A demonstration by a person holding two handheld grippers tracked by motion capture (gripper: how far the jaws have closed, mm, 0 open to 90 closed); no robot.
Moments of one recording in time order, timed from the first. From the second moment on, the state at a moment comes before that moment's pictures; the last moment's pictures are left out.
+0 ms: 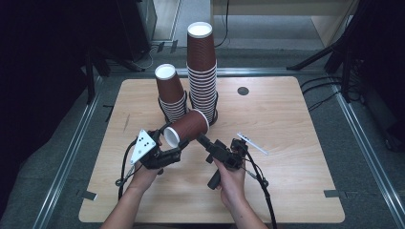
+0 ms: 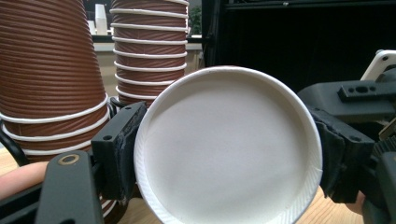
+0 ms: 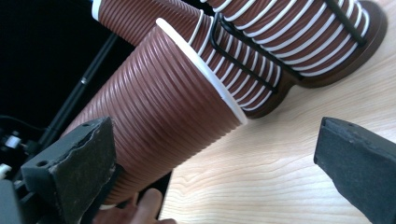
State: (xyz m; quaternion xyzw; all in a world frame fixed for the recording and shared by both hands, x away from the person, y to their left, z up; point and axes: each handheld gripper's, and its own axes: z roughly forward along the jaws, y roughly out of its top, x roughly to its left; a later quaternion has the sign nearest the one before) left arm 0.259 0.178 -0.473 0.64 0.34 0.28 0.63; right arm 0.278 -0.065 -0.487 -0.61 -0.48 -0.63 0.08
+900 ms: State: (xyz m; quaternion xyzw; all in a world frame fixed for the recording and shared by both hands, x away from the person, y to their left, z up) left arm 0.257 0.171 -0.477 0.64 0.33 0.28 0.63; right arm 0.293 -0.053 -0.486 -0.66 -0.34 -0.62 0.25
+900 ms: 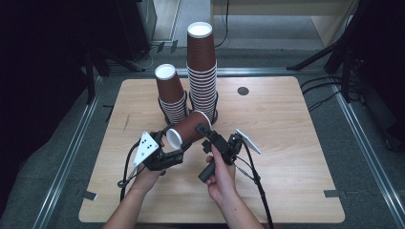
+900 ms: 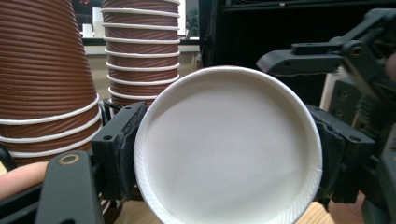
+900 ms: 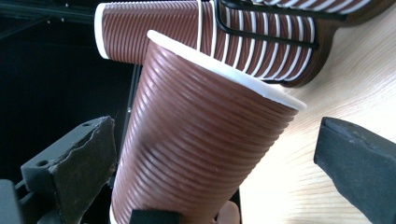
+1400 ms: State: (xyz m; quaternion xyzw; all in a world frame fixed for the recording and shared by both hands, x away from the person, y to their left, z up) left arm 0.255 0.166 -0.480 0.65 0.32 0.29 0.63; right arm 0.306 -0.046 -0.490 -0.68 -0.30 -0.60 0.29
